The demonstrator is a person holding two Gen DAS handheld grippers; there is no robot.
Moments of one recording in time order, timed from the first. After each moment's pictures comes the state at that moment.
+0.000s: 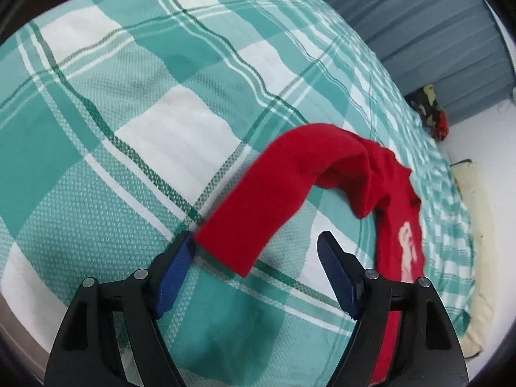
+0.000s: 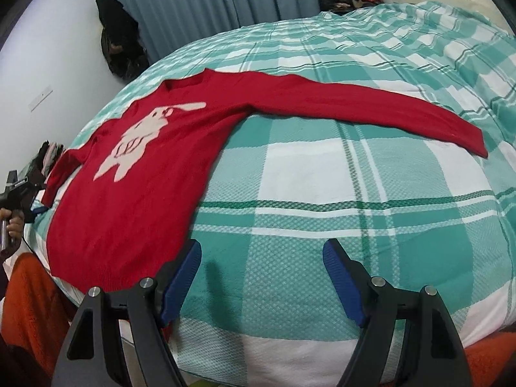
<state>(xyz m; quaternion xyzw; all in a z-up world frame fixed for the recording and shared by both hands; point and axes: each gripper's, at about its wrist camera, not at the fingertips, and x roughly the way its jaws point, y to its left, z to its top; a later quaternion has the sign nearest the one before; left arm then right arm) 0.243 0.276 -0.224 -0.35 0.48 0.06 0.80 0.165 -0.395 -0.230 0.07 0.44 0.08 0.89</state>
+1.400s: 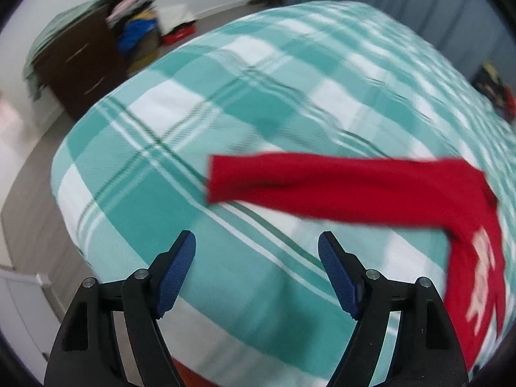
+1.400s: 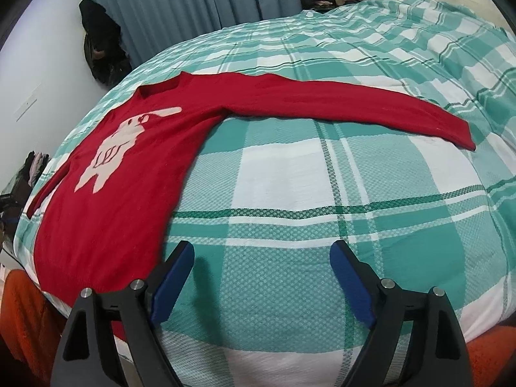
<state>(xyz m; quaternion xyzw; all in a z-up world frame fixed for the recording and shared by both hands) 0.222 0.264 -0.170 -0.18 0.50 0.22 0.82 0.173 -0.407 -0.233 0.08 0.44 0.03 0.89</state>
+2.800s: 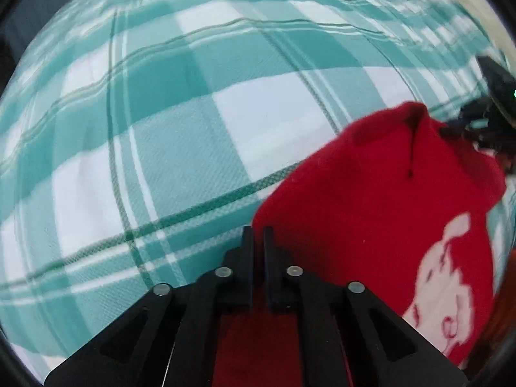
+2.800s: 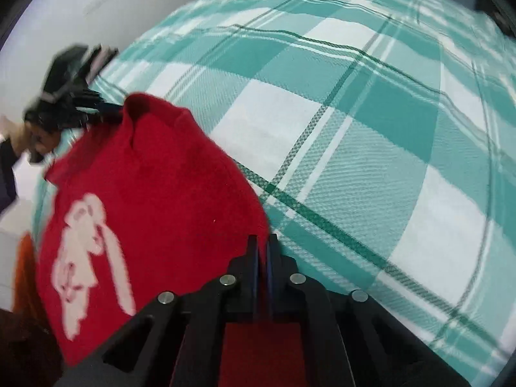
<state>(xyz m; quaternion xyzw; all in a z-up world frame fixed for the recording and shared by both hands) 0.573 0.015 -0.219 0.14 0.57 -0.19 0.78 0.579 -0.340 -0.241 -0.10 0.56 0.31 0.76</state>
